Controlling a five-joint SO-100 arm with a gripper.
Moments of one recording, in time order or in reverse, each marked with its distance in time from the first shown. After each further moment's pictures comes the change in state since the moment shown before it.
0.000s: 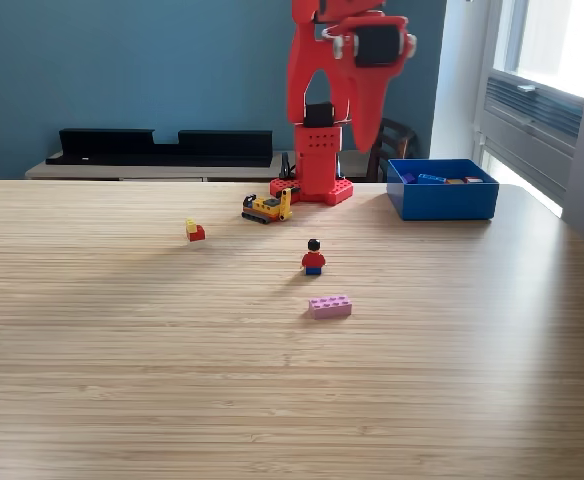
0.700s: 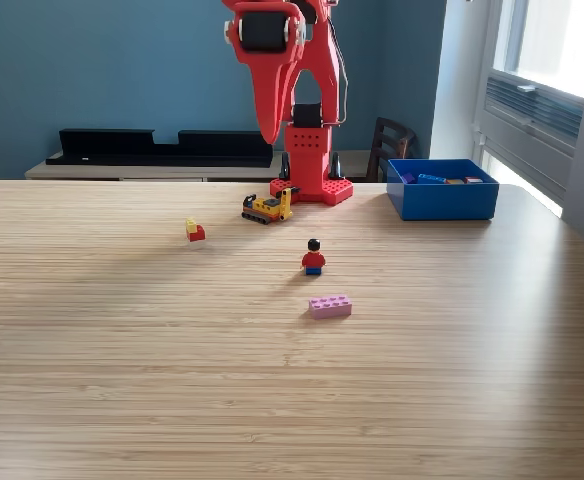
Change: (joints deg) arm 17.9 0.0 -3.4 -0.3 -0.5
